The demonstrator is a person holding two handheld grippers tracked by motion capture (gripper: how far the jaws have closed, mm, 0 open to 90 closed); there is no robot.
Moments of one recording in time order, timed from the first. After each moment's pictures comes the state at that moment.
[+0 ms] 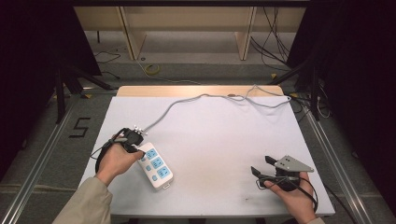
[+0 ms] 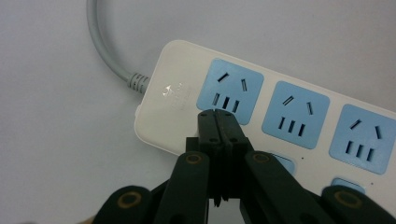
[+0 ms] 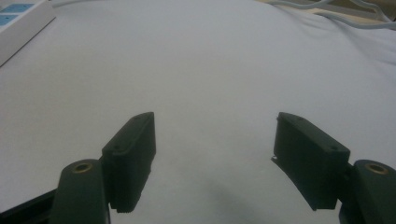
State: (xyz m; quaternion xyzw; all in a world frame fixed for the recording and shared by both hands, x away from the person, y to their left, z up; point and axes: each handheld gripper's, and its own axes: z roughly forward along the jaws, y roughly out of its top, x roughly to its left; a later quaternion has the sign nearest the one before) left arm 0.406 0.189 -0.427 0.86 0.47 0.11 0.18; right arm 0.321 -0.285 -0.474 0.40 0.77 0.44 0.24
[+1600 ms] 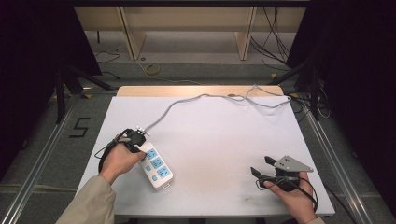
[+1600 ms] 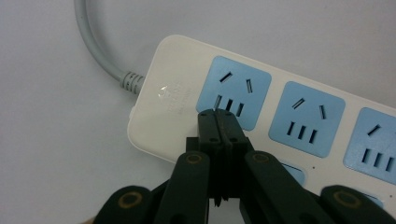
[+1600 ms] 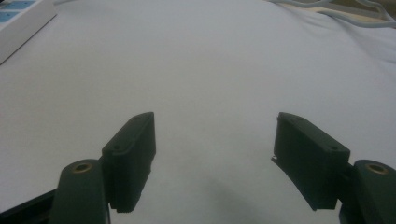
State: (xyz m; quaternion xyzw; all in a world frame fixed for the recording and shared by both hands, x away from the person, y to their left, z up) left arm 0.412 0.186 -0.438 0.86 0.47 0.10 0.17; right arm 0.321 -0.284 -0.474 0.40 0.77 0.44 0.24
